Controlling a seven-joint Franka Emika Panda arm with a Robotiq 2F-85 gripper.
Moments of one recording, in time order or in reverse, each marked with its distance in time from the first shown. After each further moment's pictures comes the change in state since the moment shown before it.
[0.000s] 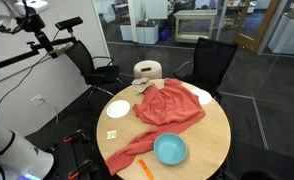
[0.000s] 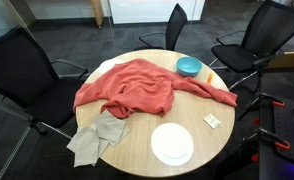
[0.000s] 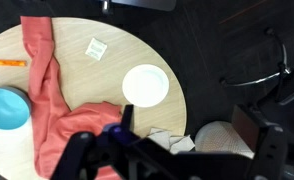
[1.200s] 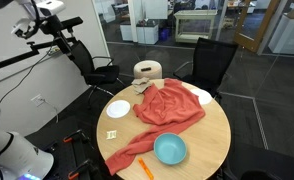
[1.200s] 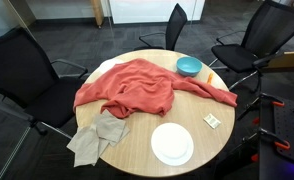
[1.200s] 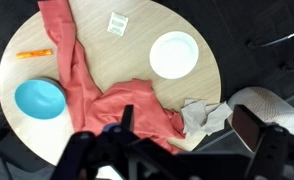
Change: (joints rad) arm -0.164 0.060 -0.027 -0.016 -0.062 0.139 0.003
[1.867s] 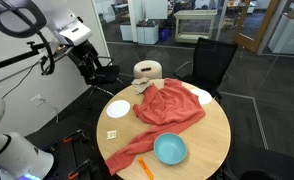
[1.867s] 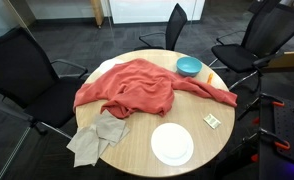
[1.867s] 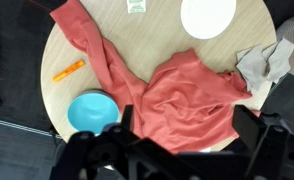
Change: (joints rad) arm -0.191 0.114 -0.138 -0.105 -0.039 0.237 0.115
